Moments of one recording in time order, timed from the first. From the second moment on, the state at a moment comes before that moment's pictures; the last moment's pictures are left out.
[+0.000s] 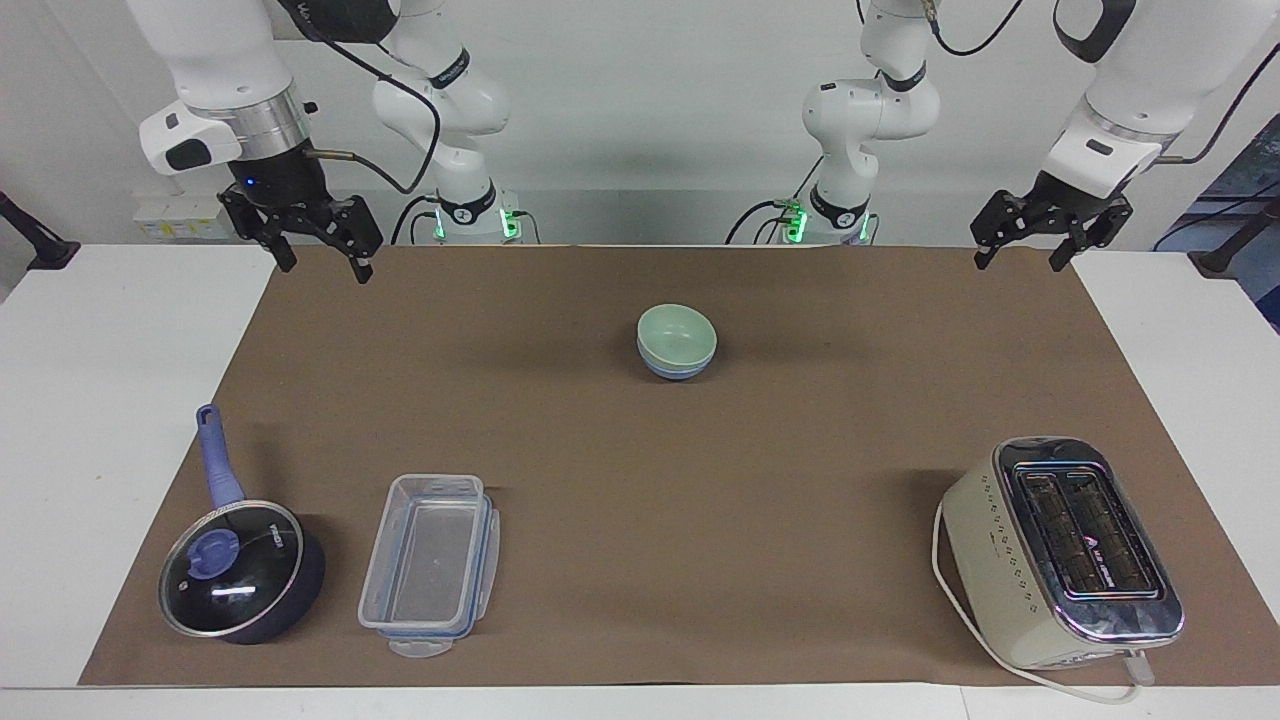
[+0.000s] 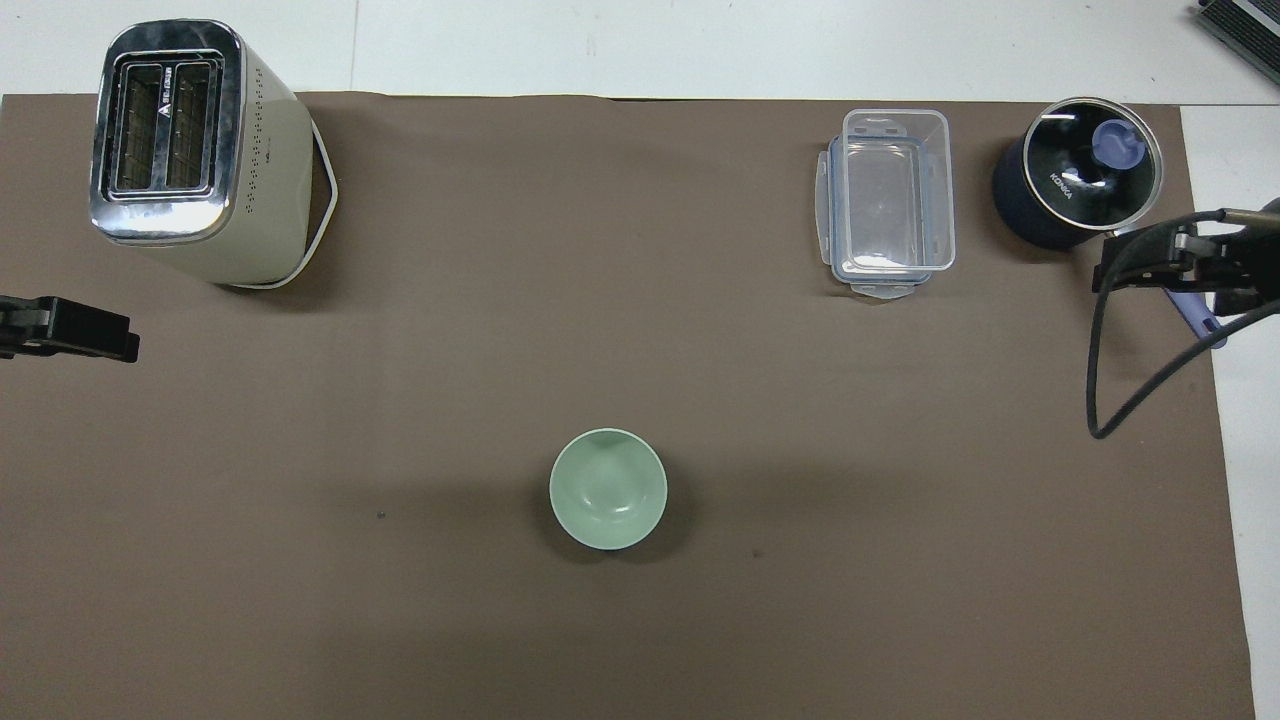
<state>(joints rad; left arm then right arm) -0.04 -0.04 -0.01 -1.59 -0.01 1.54 0.05 -0.07 0.03 0.10 -1.47 -0.02 1.57 0.23</state>
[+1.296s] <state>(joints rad) -0.04 -0.04 -0.01 -1.59 -0.01 1.54 0.05 -0.07 0.00 0.10 -1.55 0.00 1.55 0.19</state>
